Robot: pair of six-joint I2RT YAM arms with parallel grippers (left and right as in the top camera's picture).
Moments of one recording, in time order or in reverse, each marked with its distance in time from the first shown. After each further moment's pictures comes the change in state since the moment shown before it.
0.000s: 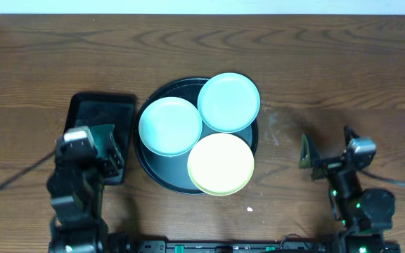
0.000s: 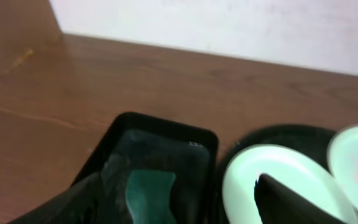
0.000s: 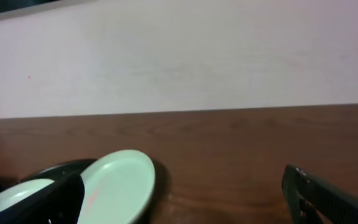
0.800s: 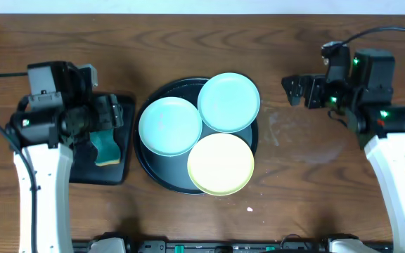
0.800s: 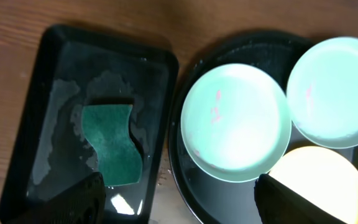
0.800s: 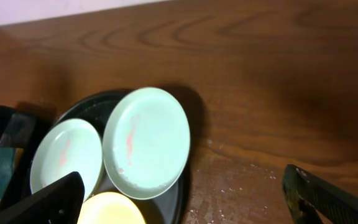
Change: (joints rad) left arm 0.000 0.797 0.773 -0.656 0.164 0.016; right arm 0.000 1.009 0.925 -0.640 -0.212 -0.016
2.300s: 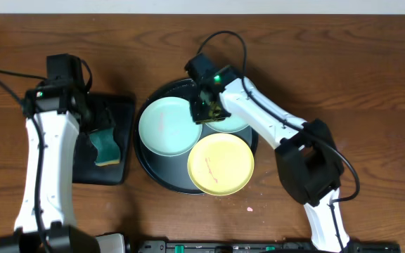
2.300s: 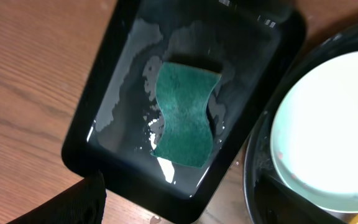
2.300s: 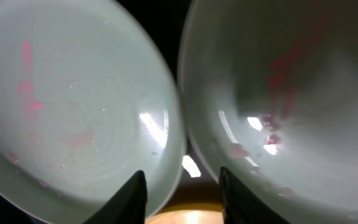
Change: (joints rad) left arm 0.000 0.198 0.001 -0.063 -0.314 -0.156; right arm 0.632 0.848 0.620 -0.364 0.257 0.344
